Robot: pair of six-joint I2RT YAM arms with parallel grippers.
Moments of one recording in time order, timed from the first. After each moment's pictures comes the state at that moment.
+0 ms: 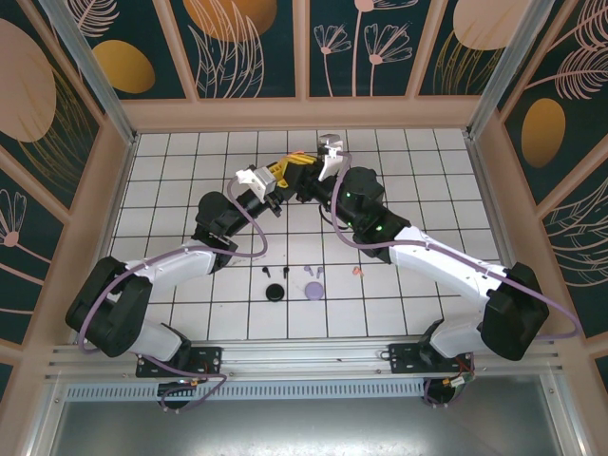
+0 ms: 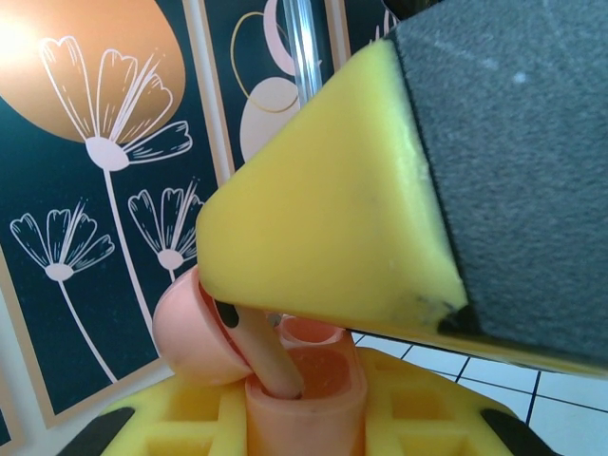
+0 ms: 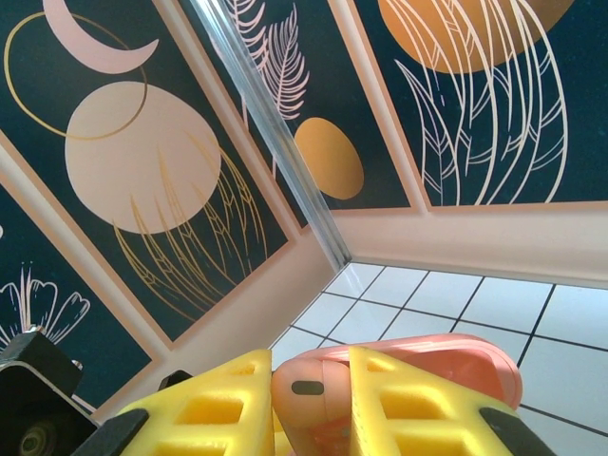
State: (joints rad) left arm -0.58 1.45 0.71 1.05 0.38 0.03; right arm 0.83 1.37 1.05 0.38 0.01 0.44
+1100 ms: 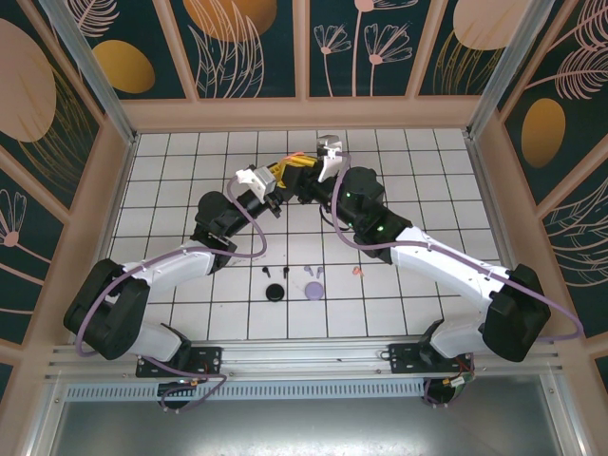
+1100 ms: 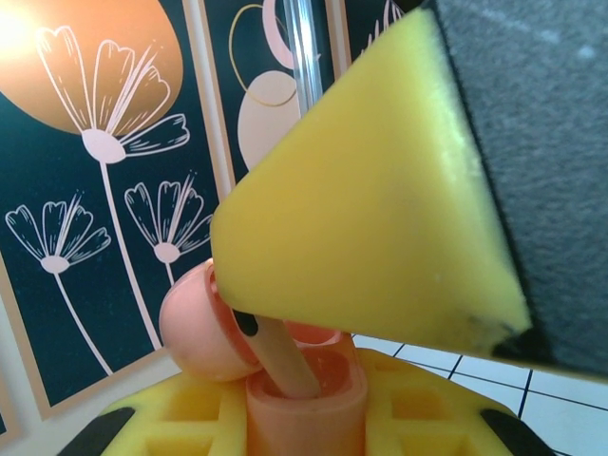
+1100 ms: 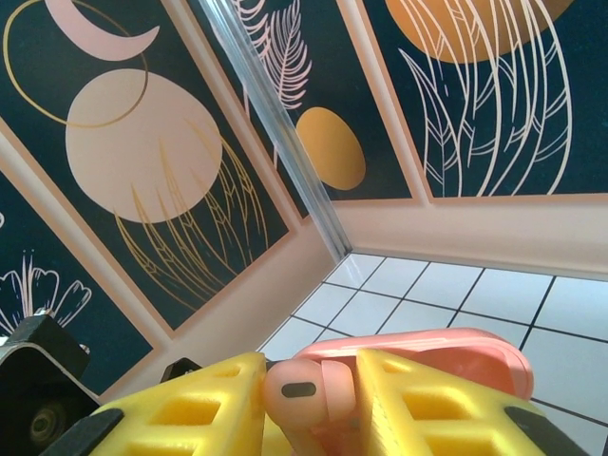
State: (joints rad) left arm -0.58 1.44 0.71 1.02 0.38 0.02; right arm 0.83 1.36 1.05 0.34 0.00 0.43
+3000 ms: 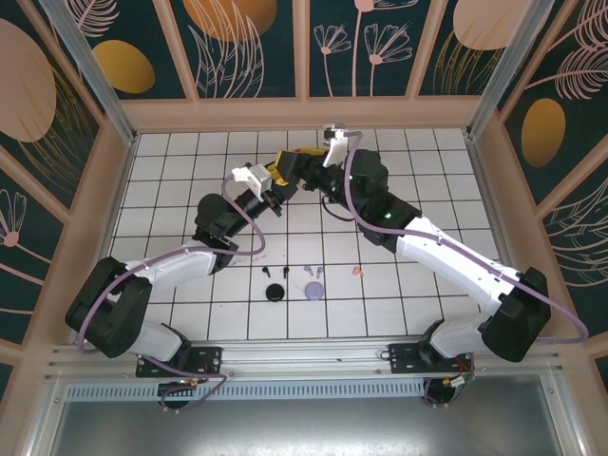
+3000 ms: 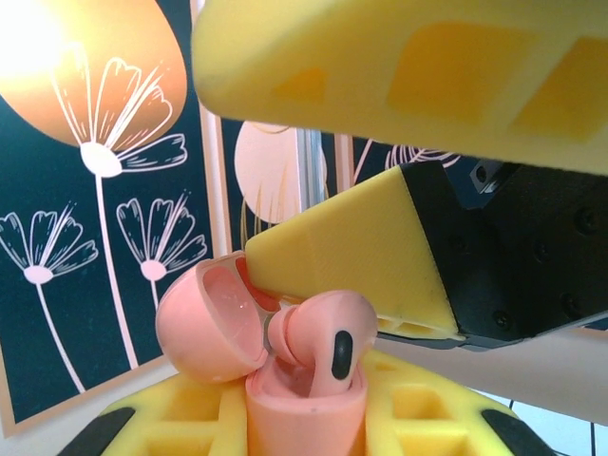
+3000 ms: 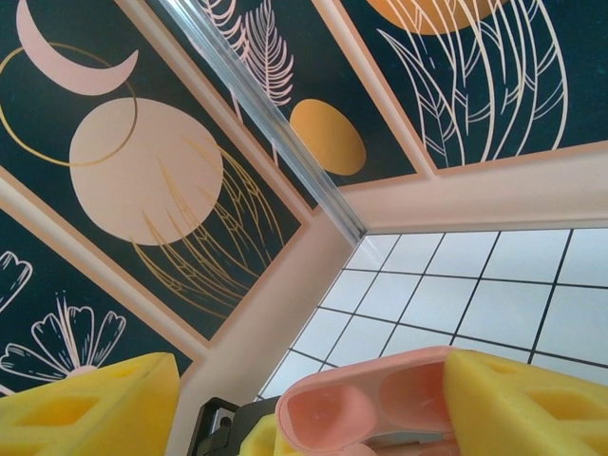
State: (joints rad) left arm -0.59 1.45 0.71 1.10 0.37 -0.08; right arm 0.81 1.35 1.21 0.12 -0.02 0.61
